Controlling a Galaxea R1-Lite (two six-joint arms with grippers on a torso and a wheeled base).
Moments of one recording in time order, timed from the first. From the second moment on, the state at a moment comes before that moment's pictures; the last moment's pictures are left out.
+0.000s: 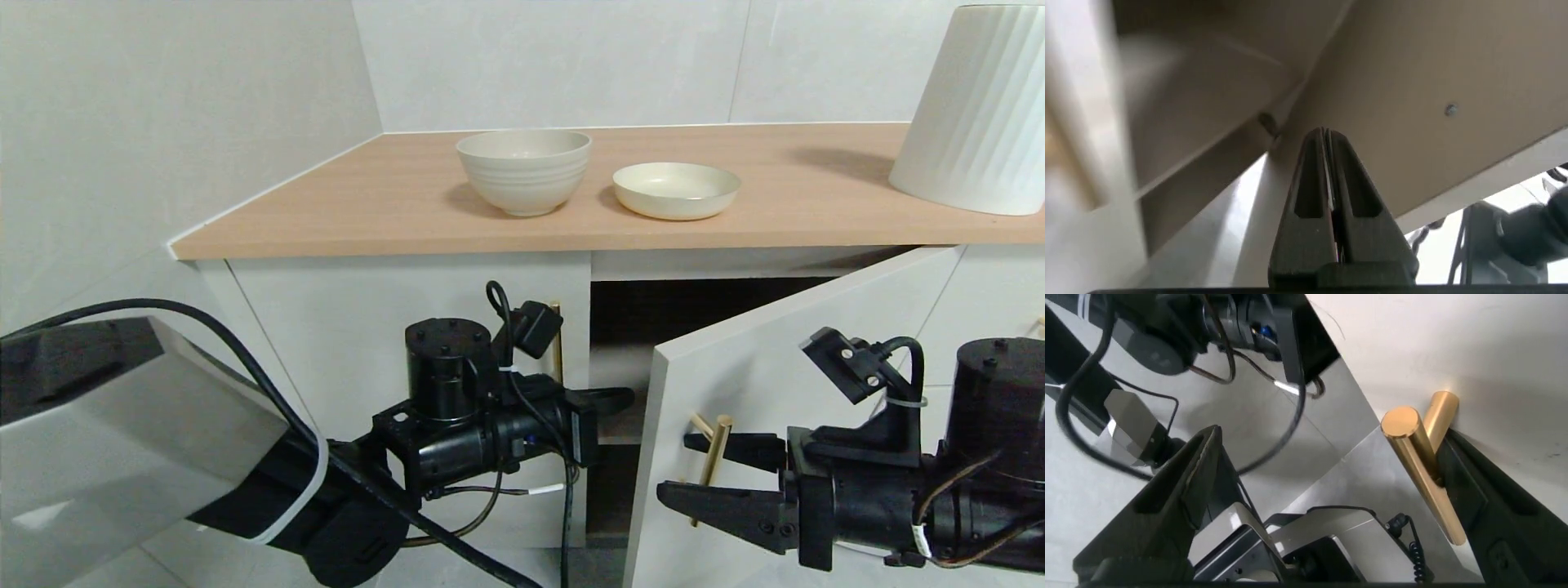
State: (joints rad) left arm -0.70 2.04 -0.81 -1.07 -0.40 -0.34; right arm 0.65 1.53 -0.42 -0.89 0.52 0.36
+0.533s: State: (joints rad) left arm -0.76 2.08 -0.85 -1.12 -0.39 -0.33; right arm 0.56 1.50 -0.40 -0.88 0.51 0.32
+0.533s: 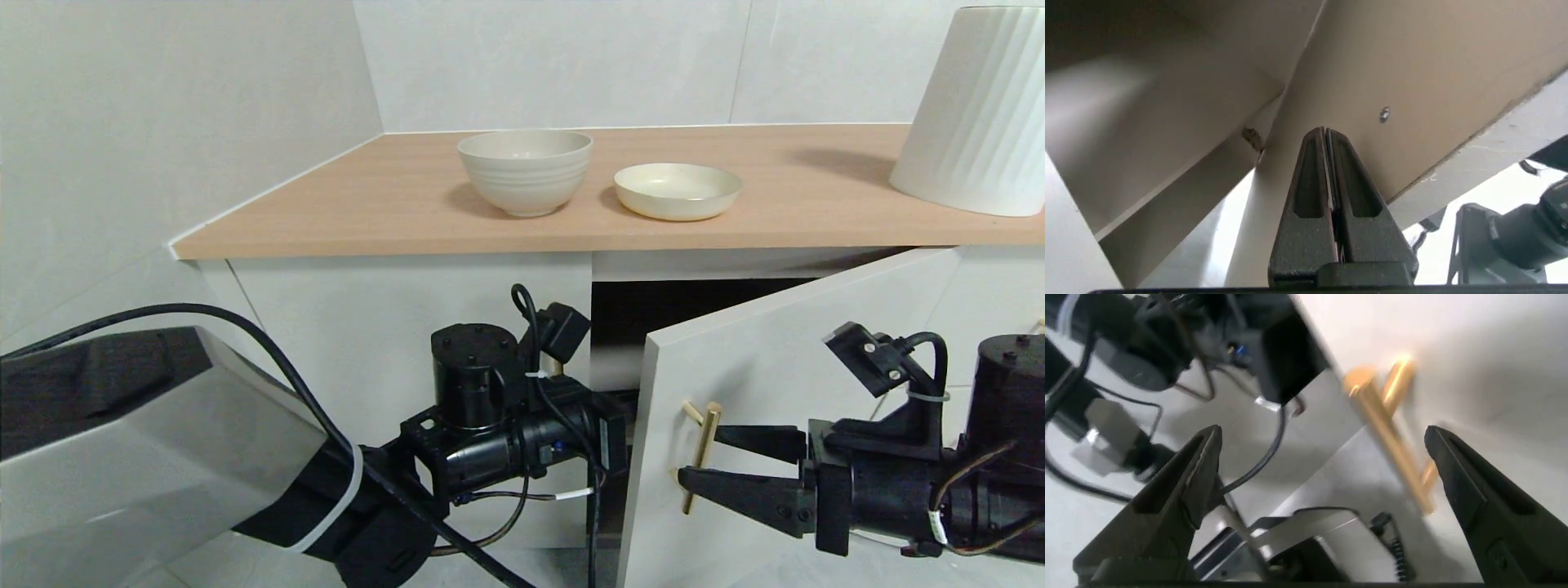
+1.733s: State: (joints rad) left arm -0.77 2.11 -0.86 -1.11 -0.37 -0.34; right arm 0.47 1.10 -0.33 -0.44 0.51 0.20
